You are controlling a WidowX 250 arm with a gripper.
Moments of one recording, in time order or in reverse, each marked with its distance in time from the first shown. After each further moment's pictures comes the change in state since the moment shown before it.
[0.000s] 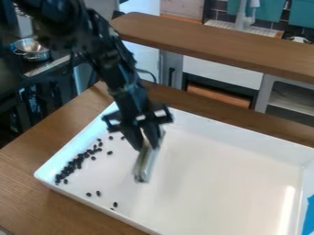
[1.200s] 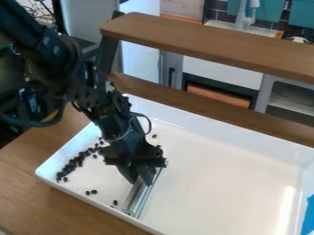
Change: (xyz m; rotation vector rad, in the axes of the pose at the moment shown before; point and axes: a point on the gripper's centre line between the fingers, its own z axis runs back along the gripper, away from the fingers) arm -0.024 0.049 -0.032 0.143 -0.102 -0.134
